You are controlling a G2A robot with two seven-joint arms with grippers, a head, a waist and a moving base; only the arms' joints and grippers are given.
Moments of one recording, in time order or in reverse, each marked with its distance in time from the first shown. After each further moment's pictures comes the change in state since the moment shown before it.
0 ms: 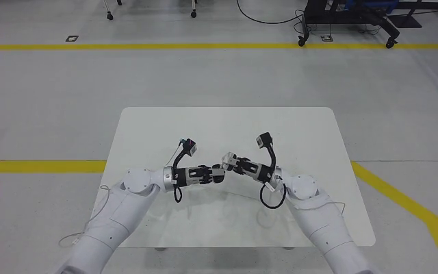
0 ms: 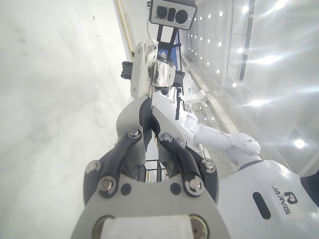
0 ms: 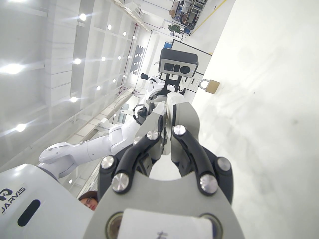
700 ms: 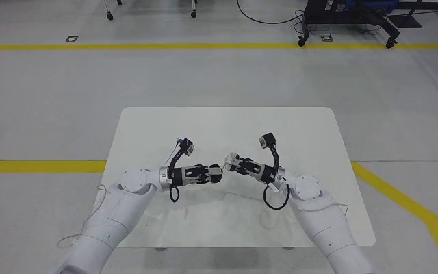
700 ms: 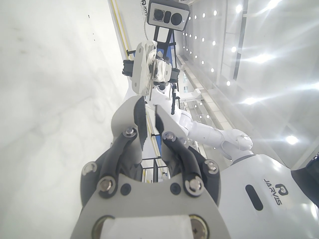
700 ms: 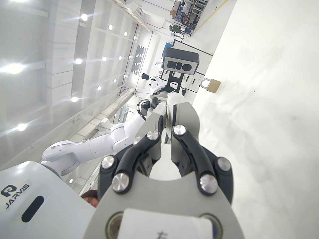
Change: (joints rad) left arm -0.002 -0.006 -0.027 0.034 -0.044 -0.019 -0.067; right arm -0.018 0.011 0.023 -0.025 -0.001 0.014 0.013
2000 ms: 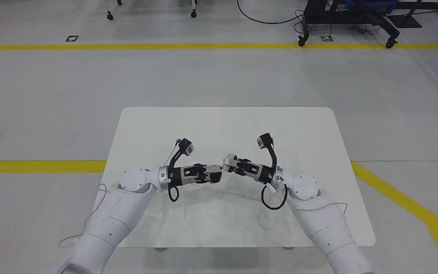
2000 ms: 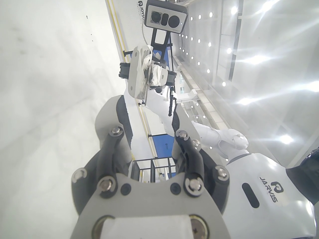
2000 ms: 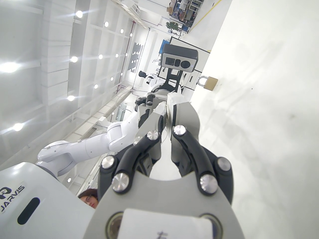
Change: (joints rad) left arm -0.008 -0.018 -0.018 0.045 -0.017 -0.011 -0.029; right arm 0.009 -0.002 -0.019 0.004 -0.018 0.004 -0.005
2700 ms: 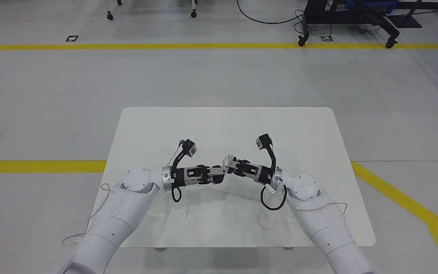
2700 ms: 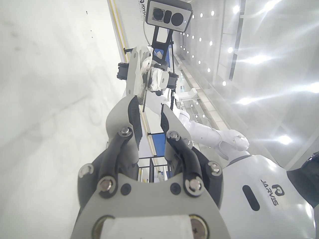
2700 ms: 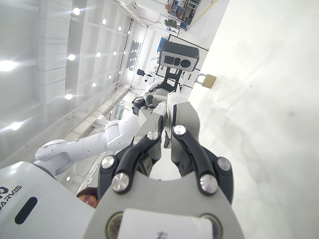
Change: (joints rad) left arm -0.006 -0.015 0.014 0.008 0.011 0.014 0.006; right arm 0.002 0.001 -0.007 0.001 -0.012 0.004 0.007
